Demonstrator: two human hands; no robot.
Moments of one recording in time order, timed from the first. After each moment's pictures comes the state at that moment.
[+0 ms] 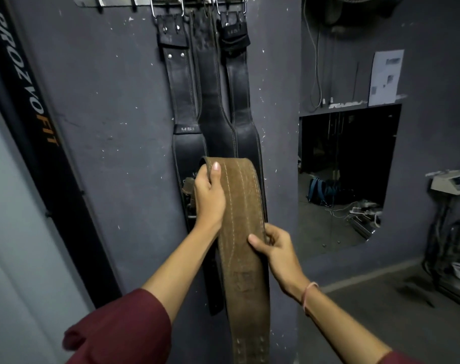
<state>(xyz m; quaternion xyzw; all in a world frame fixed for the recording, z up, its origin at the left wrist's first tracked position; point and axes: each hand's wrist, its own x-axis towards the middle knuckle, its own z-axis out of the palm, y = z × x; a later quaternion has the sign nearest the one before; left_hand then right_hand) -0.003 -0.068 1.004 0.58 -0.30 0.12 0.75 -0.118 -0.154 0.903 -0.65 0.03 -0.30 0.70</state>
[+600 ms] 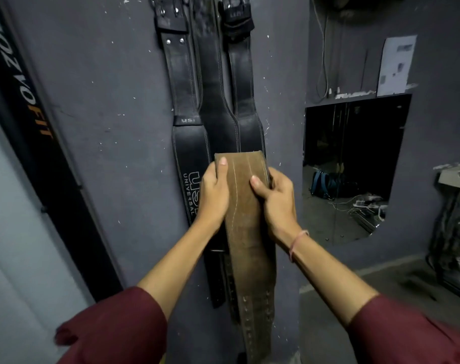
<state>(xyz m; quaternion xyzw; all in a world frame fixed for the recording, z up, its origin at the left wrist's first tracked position) 0.003 -0.074 1.000 0.63 -0.31 0.07 0.71 -0.069 -0.168 0.975 -0.62 0.01 -0.41 0.67</state>
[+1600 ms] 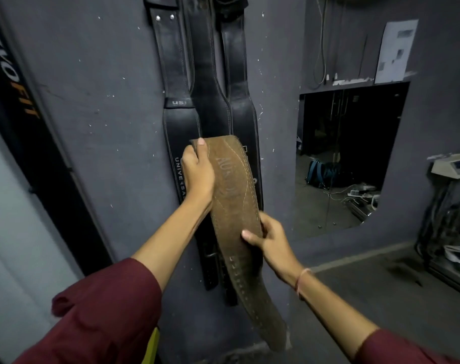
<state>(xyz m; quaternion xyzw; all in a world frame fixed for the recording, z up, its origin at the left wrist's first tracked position) 0.020 -0.085 0.997 0.62 -0.20 0.15 0.74 -0.112 -0.173 0.873 -0.69 0.02 -0.27 0.67</state>
